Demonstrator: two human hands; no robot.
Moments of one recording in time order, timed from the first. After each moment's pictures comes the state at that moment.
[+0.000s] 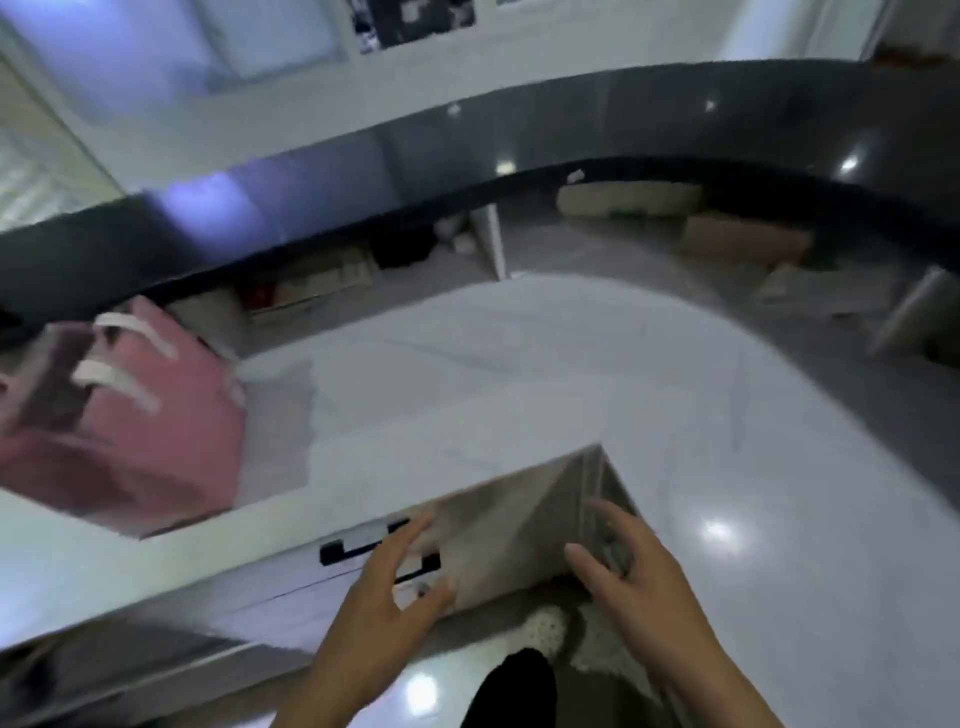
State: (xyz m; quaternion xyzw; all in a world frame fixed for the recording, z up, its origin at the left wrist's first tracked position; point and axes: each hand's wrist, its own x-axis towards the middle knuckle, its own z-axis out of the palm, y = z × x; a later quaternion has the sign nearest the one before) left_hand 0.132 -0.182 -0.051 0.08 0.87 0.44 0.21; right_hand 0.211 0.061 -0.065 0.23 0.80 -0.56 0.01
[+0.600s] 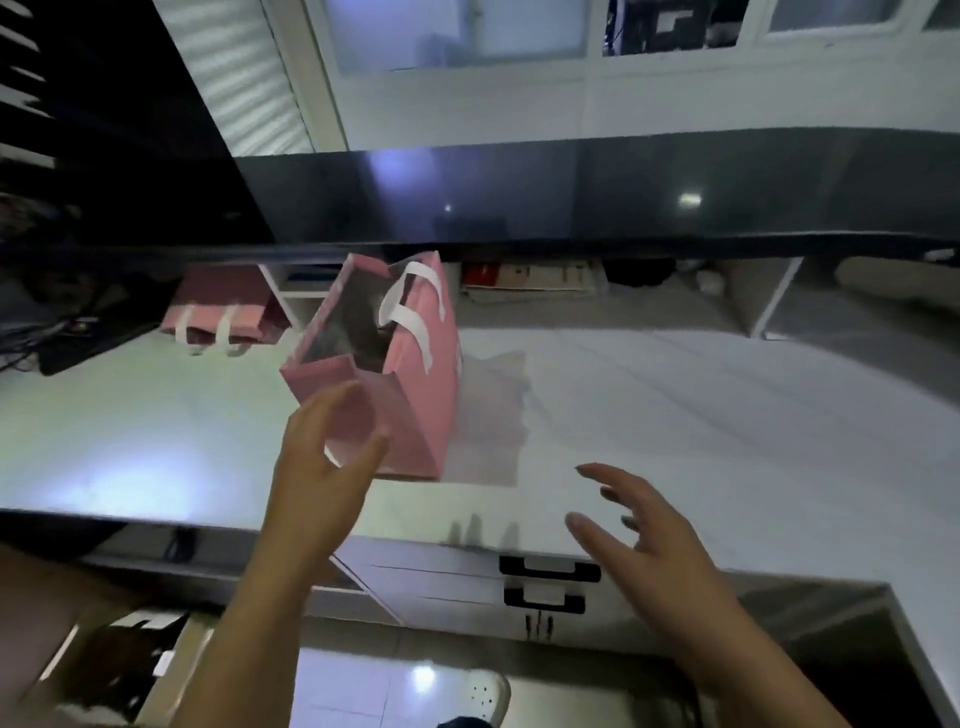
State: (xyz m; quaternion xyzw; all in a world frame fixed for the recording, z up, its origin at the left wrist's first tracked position) left_hand 0.029 -0.436 0.027 -0.11 0.87 0.46 -0.15; right_hand 0.059 -0.153 -0.008 -0.01 0.86 -0.51 0.07
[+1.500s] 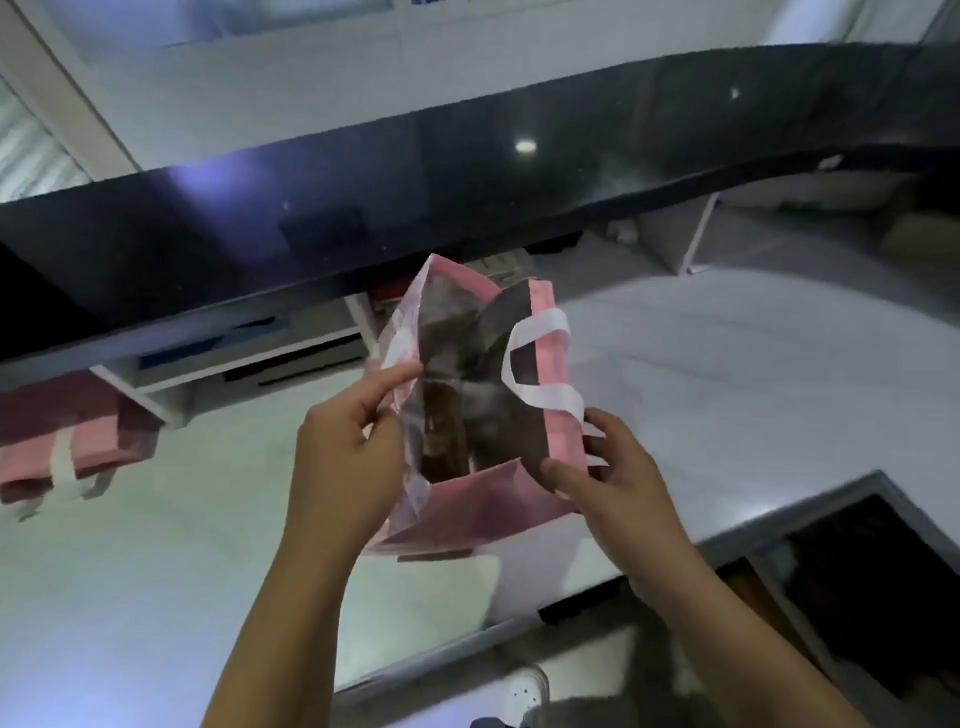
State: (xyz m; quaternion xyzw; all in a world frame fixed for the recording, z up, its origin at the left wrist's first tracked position) left_hand -0.125 -0.467 0.052 0.07 0.86 0.50 -0.03; right_hand -0.050 -0.277 -0.014 0.24 0.73 -0.64 -0.03
